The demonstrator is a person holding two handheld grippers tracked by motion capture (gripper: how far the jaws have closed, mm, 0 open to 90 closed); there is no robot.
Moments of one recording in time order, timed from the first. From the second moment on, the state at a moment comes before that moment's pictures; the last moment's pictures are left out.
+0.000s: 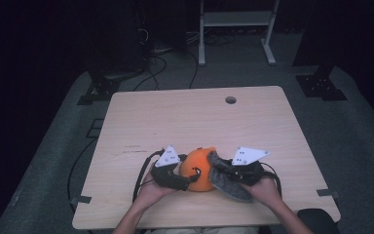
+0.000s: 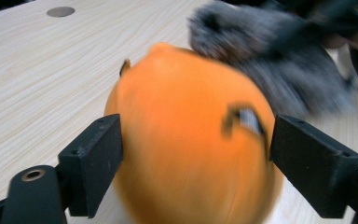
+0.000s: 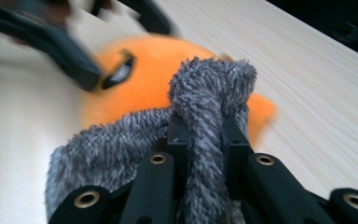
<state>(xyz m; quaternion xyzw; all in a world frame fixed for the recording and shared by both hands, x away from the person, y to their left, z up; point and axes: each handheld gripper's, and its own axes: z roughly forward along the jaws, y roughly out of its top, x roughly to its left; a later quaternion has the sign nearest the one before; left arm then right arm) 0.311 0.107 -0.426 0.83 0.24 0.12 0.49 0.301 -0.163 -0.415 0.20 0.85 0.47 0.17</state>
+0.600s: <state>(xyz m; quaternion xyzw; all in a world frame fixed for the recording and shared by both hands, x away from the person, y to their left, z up) 0.305 0.115 -0.433 0.85 0.22 0.14 0.47 0.298 -0.152 -0.414 0.18 0.84 0.48 0.15</state>
